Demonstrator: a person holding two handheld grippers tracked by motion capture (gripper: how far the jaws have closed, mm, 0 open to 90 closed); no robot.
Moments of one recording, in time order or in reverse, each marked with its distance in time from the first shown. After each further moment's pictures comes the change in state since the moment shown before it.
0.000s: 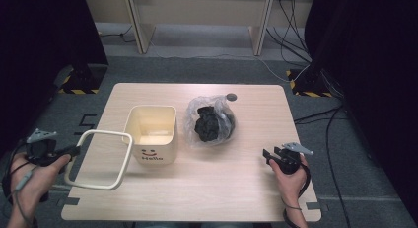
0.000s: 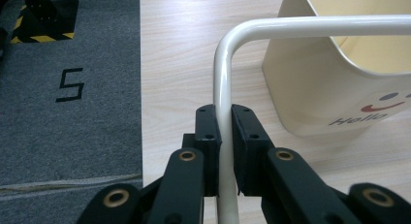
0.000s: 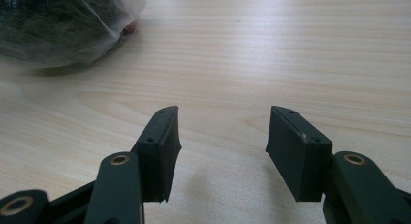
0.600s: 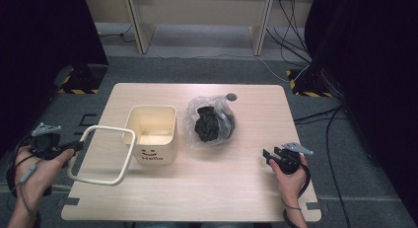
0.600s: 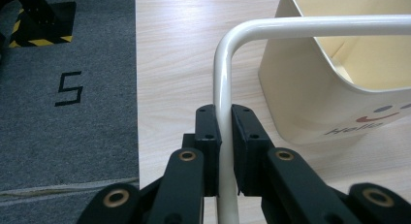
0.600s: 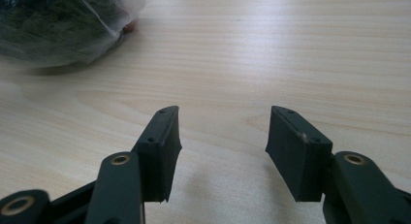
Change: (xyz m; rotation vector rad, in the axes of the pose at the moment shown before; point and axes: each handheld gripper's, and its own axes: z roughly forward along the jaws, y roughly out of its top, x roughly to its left) left arm -0.005 0.014 0.004 0.008 -0.005 0.015; right arm 0.000 0.000 0.000 0.003 -0.001 0.001
